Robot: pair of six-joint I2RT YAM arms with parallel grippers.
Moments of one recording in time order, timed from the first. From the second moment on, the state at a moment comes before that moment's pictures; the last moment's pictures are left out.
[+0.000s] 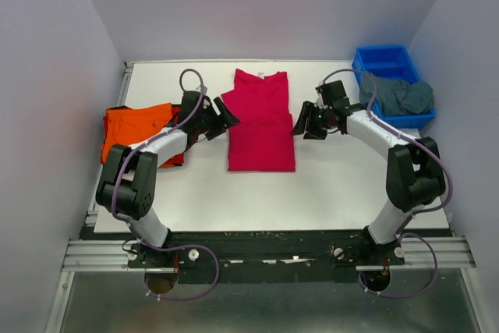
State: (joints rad) left arm -0.27 1.69 0.97 0.10 0.32 -0.81; right arm 0.31 1.75 1.24 -0.42 -0.27 0.50
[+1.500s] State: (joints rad) left arm -0.41 1.53 0.69 -0.07 0.22 -0.70; right arm 0.41 1.69 0.89 -0.26 -0.33 0.50
